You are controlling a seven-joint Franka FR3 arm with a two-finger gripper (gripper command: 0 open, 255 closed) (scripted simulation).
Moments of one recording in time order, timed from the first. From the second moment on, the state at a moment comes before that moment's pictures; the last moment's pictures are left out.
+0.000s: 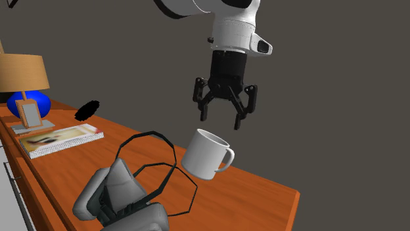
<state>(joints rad) -0.10 0.26 0.02 -1.73 0.08 1.89 -0.22</state>
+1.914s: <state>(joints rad) -0.16 0.22 -0.05 -1.89 0.27 2.04 -0.08</state>
